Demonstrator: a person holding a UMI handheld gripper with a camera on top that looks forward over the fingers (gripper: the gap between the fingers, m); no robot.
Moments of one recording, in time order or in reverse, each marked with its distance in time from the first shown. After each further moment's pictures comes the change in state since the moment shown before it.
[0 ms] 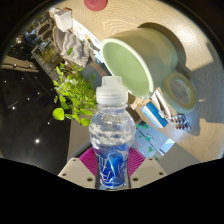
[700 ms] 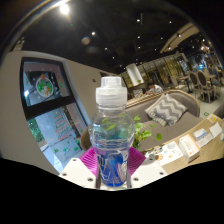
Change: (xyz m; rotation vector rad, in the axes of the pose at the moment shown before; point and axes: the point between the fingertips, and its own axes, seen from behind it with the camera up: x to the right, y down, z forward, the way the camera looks) arm -0.183 -0.066 -0.074 0.131 0.196 -1.847
